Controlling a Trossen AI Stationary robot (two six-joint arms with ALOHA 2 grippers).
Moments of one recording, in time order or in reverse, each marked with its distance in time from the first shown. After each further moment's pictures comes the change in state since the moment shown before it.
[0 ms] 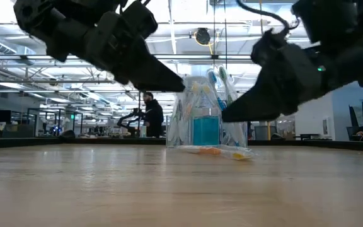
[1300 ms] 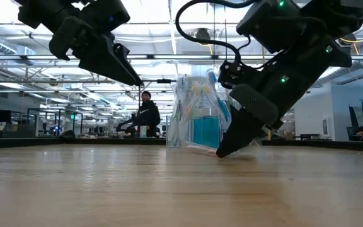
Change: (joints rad) left arm 0.007 -0.352 0.000 -0.617 -0.167 0.141; right arm -0.041 0.096 0.348 -0.808 0.005 0.267
